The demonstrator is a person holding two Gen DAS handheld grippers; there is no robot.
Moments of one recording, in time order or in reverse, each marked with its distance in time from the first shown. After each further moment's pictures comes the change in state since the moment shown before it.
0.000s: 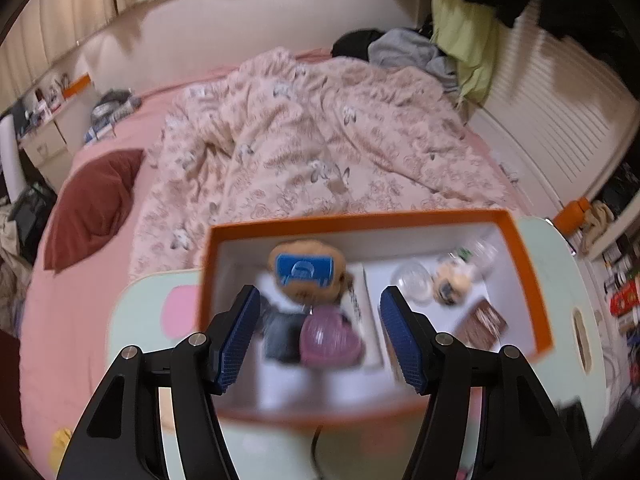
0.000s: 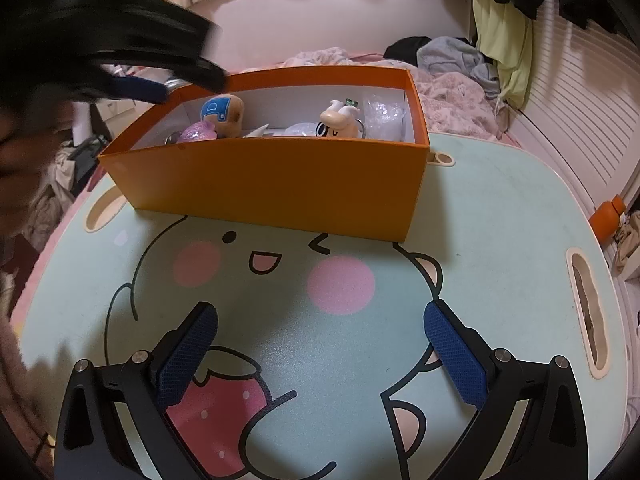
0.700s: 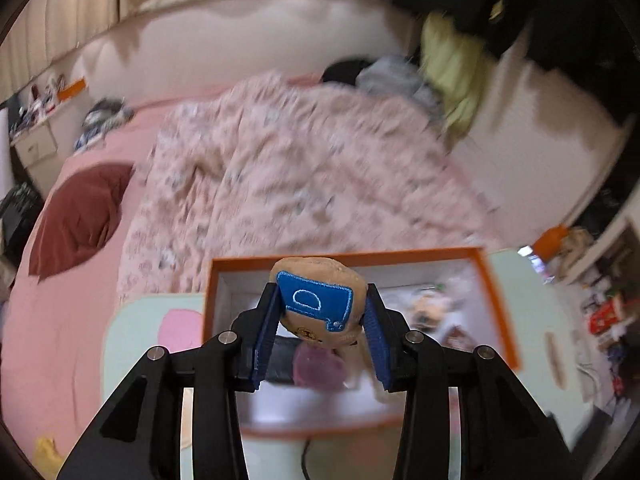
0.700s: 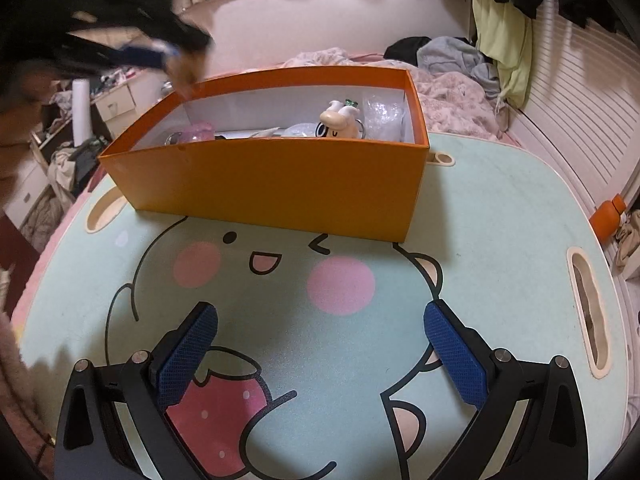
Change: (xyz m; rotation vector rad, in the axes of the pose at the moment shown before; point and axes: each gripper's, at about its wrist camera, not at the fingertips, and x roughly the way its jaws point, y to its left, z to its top) left arm -0.061 0.006 0.000 -0.017 -0.150 -0.140; right arm 0.002 0.000 -0.001 0.002 -0.004 0.003
